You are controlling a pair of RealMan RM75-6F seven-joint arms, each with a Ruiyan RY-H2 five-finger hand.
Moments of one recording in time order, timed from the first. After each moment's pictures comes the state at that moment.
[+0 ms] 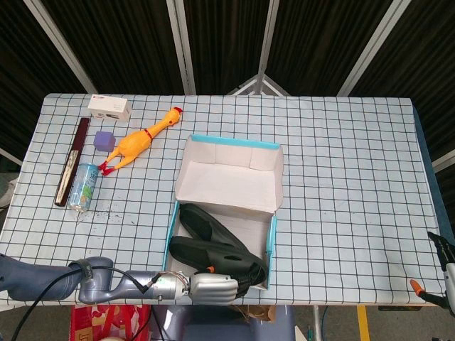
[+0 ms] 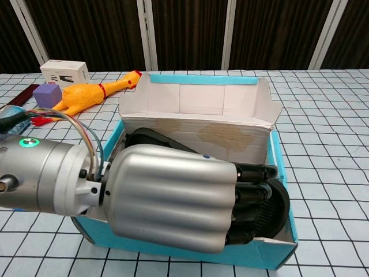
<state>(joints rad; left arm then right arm) -1.06 -1.50 0.04 -1.60 2.12 0.83 0.93 -0.06 -0.89 0.00 -1.84 -1.40 1.44 0.06</state>
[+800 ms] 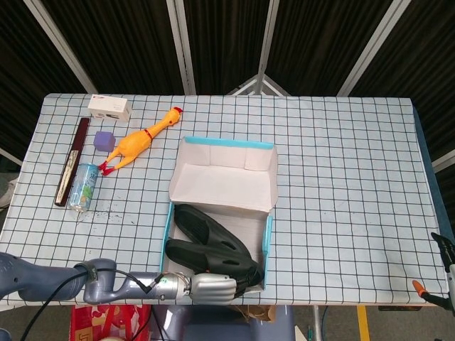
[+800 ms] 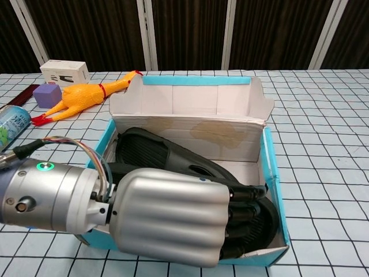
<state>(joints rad) -1.04 -1.57 0.07 -1.51 2.11 0.81 0.87 -0.07 -0.88 0.00 -1.83 -1.41 1.46 0.08</state>
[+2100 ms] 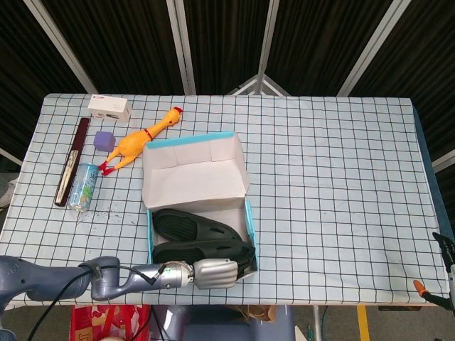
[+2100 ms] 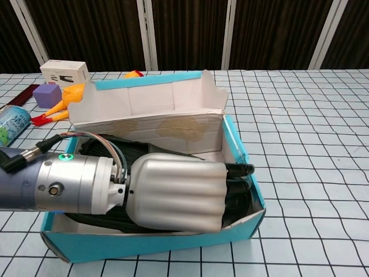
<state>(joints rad) -1.02 -1.64 0.02 -1.41 2.04 0.81 0.88 -0.07 -0.89 0.00 -1.84 -1.40 1.46 0.06</state>
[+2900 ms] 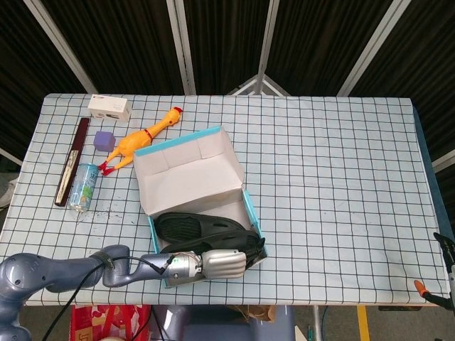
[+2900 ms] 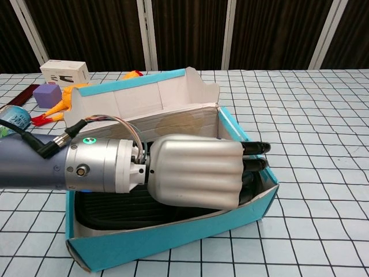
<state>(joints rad) -1.08 -1.71 0.01 -1.25 2.10 0.93 0.81 -0.08 -0.88 0.00 -1.84 -1.40 1.46 0.06</state>
